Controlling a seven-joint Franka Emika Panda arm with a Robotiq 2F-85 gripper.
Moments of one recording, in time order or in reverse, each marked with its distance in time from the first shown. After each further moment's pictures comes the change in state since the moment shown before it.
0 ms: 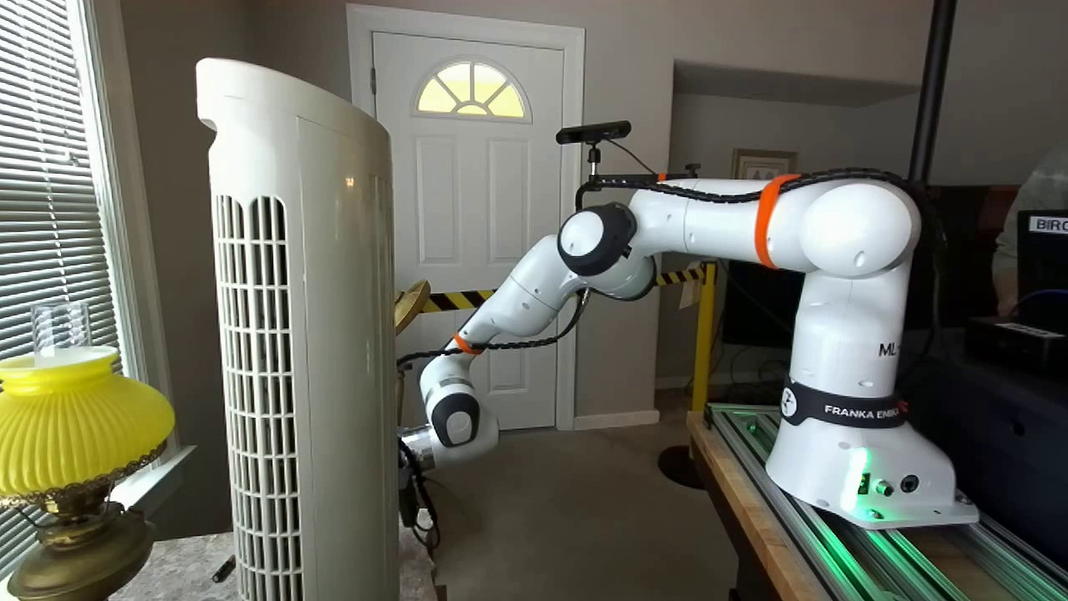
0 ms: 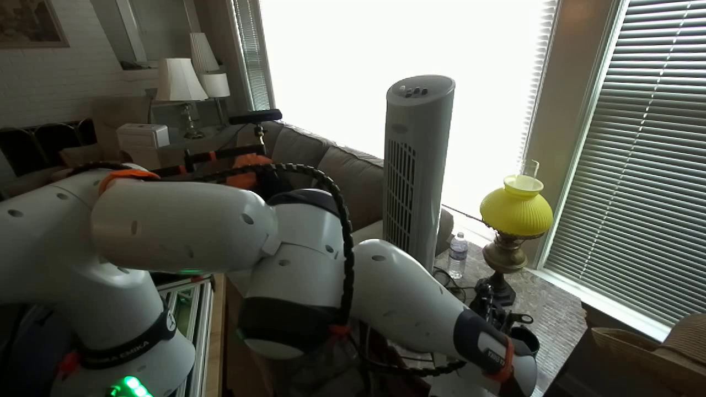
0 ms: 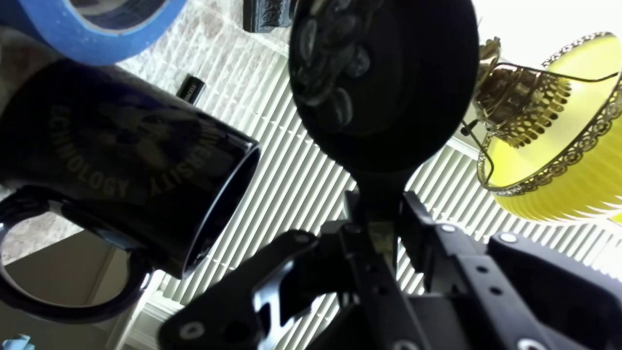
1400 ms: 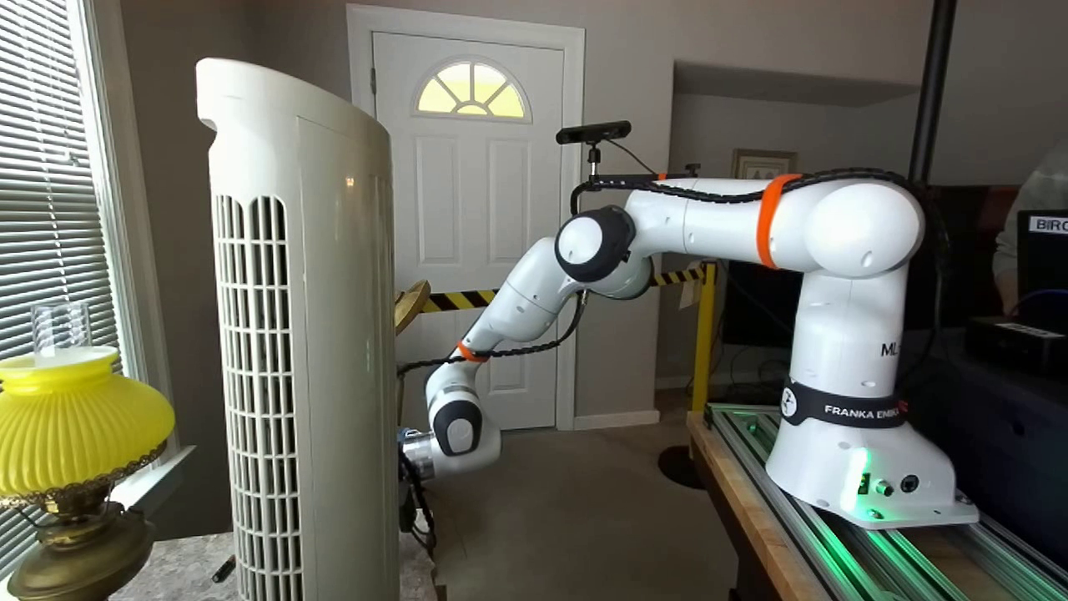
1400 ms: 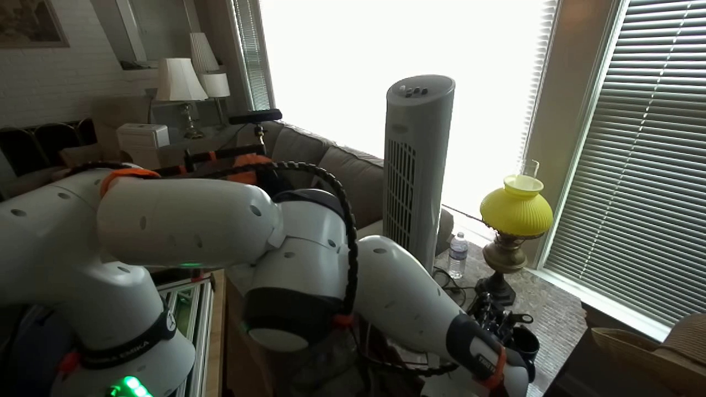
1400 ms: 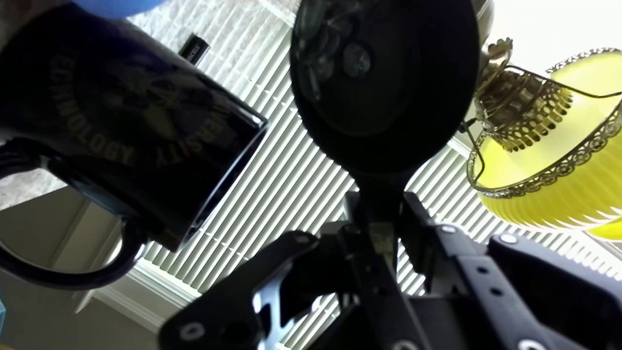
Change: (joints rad) arm 0.050 0.000 -0.075 -0.008 0.162 -0.091 -0.192
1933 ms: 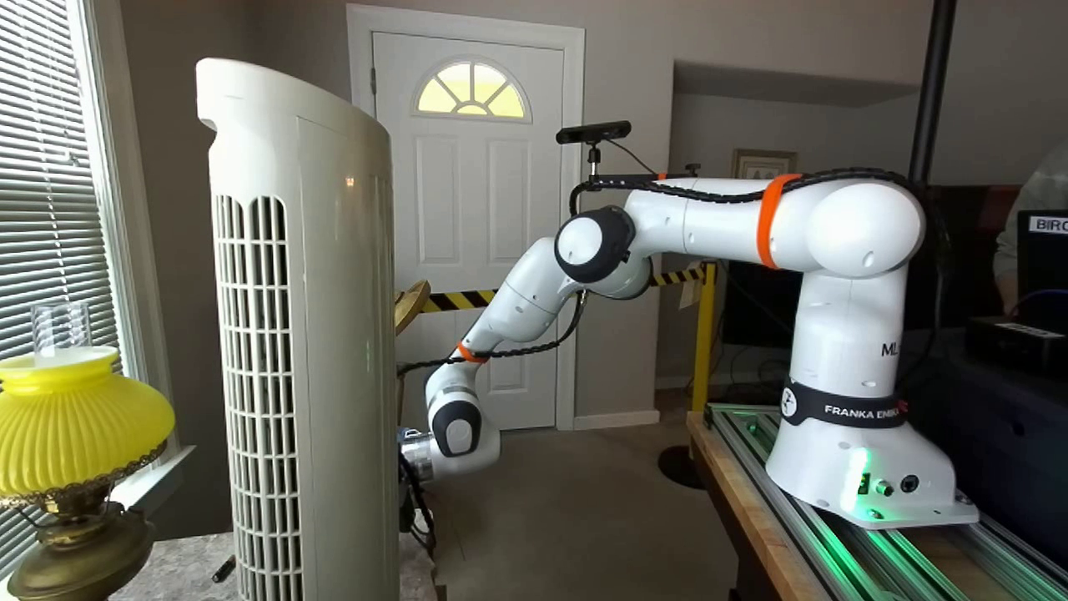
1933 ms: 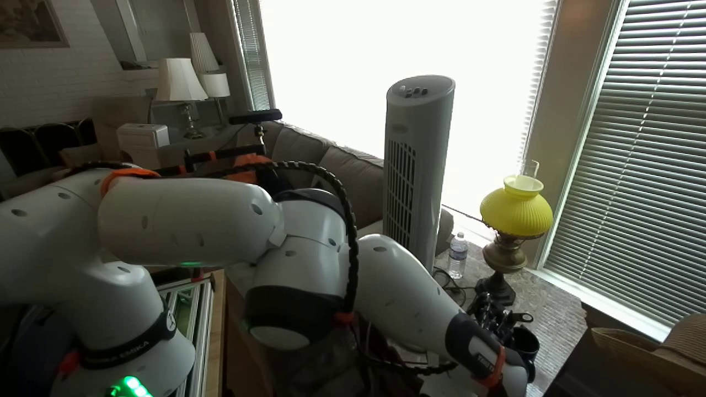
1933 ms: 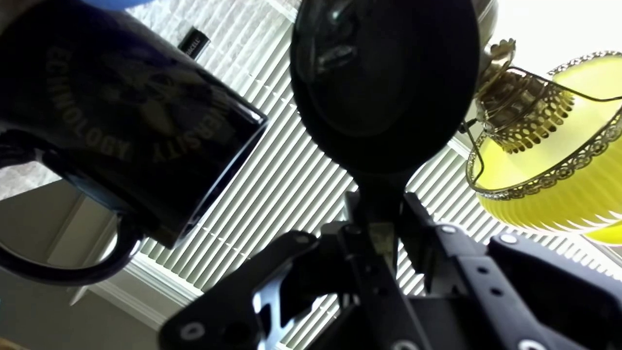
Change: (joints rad) arm 0.008 0.000 -0.006 0.001 0.023 -0.005 -0.029
